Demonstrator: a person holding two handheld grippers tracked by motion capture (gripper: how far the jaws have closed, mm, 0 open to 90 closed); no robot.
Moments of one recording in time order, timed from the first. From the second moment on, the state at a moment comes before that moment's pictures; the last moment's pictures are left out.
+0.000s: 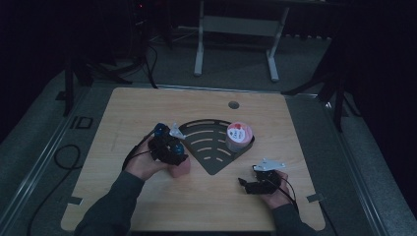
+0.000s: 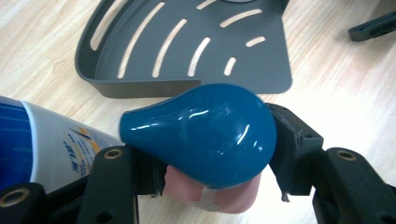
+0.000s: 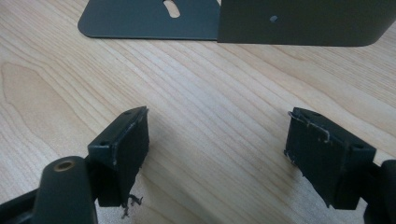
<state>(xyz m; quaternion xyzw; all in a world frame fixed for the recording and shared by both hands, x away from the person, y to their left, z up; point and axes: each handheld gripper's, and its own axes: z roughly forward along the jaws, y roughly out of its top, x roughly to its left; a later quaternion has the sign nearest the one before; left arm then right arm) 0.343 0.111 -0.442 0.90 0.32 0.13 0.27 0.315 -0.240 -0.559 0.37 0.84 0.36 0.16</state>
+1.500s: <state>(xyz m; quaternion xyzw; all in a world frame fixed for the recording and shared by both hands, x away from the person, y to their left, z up) 0.349 0.082 -0.418 0.91 0.28 0.10 0.29 0.315 -0.239 -0.559 0.36 0.84 0.36 0.16</state>
